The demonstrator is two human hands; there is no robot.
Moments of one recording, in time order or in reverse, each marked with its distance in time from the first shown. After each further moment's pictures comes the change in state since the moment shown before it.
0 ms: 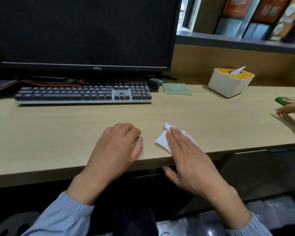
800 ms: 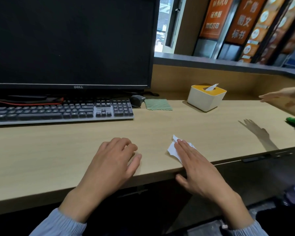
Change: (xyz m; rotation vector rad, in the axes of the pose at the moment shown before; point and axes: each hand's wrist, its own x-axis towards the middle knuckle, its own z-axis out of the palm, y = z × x) left_hand 0.022 0.024 0.011 -0.028 -0.087 0.046; right_hand -0.018 0.079 0.004 0.118 -0.070 0.121
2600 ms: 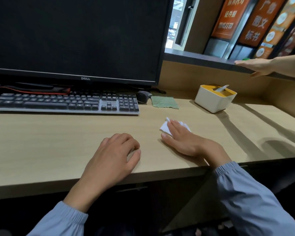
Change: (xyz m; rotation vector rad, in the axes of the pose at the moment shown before) left_hand 0.001 -0.006 0.007 -0.151 -0.059 -0.114; right_hand 0.106 0.013 -0.038 0.241 -0.385 0.026
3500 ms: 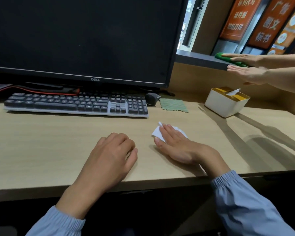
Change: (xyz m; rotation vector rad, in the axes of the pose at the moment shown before) left_hand -0.002 -0.024 -0.007 0.120 0.154 0.006; right_hand 0.017 -0.044 0.010 -0.016 -0.092 -0.067
